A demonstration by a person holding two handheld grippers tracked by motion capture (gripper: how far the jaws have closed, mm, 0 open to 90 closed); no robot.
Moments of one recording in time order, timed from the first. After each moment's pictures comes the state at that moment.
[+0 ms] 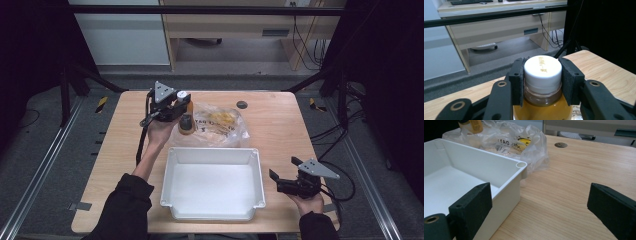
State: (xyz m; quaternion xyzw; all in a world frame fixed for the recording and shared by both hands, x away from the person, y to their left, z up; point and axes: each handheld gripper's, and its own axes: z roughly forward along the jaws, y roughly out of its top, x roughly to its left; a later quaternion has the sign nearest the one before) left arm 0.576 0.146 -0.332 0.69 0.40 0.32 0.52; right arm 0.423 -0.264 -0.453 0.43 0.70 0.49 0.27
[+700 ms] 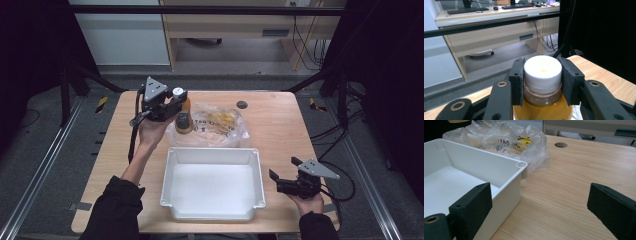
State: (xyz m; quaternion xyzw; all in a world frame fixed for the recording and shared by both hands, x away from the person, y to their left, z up) left arm 0.550 0.154 -0.301 0.69 0.37 0.32 0.53; right arm 0.423 -0.264 -0.453 0.43 0.70 0.49 0.27
